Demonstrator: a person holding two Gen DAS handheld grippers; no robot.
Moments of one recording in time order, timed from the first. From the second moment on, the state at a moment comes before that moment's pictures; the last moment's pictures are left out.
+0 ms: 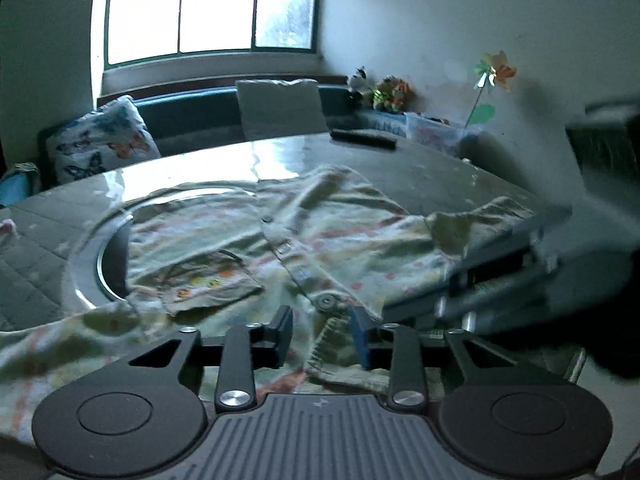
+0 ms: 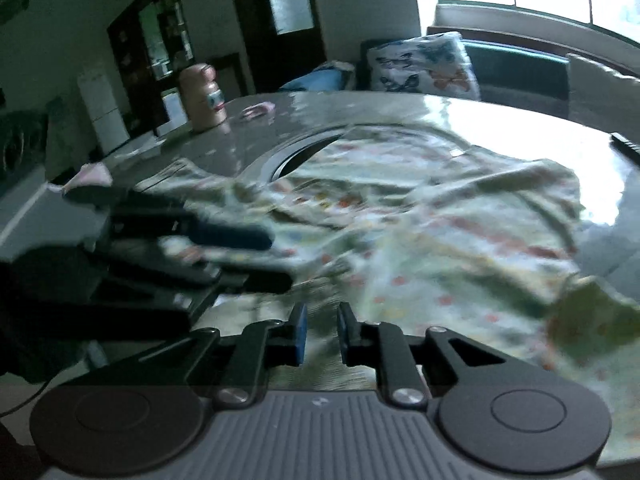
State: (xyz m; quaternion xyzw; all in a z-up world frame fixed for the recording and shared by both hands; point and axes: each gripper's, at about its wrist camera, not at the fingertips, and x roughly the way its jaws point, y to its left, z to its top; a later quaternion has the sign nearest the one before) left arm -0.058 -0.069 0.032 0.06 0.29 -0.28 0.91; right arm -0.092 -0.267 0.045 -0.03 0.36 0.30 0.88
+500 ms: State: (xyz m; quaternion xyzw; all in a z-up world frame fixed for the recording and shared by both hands) left arm -0.056 -0.075 0.013 0.07 0.31 -0.32 0.89; right arm 0.077 -0.292 0.063 -0.02 0.36 0.20 0.91
